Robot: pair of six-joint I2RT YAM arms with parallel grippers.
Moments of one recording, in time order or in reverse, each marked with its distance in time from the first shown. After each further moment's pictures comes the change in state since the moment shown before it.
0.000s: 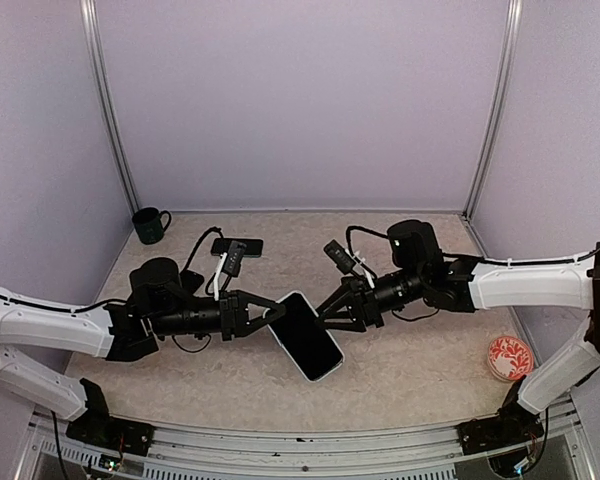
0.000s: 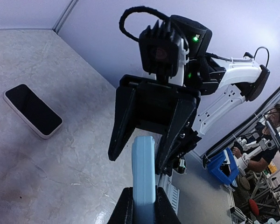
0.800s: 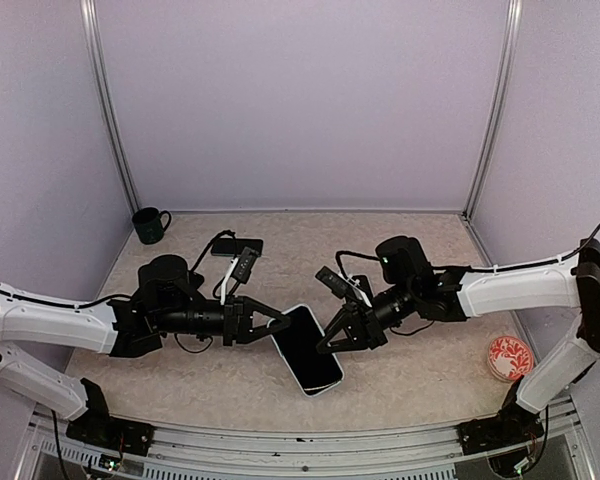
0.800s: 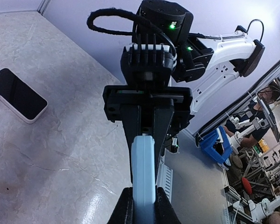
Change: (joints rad) left arm 0.001 0.037 0.043 -0.082 0.133 0.043; right arm 0.038 0.060 -0.043 0.004 -0.198 -0.007
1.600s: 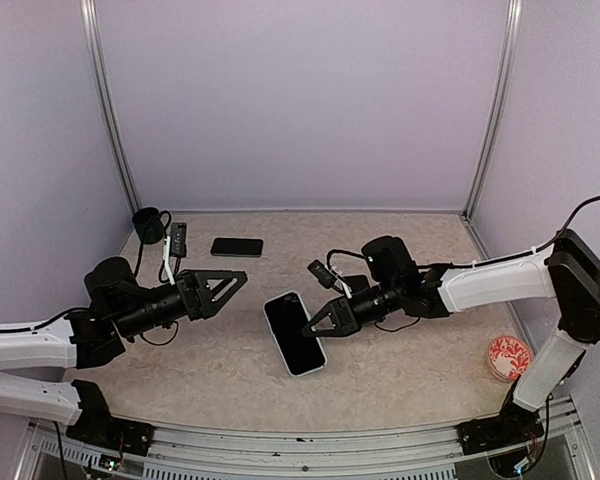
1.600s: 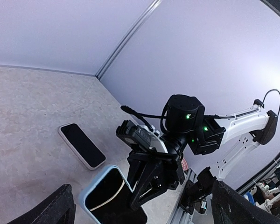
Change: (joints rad) left arm 0.093 -0.318 -0.134 -0.013 -0.338 -0.036; right arm -0.014 0.116 0.062 0.037 0.251 0.252
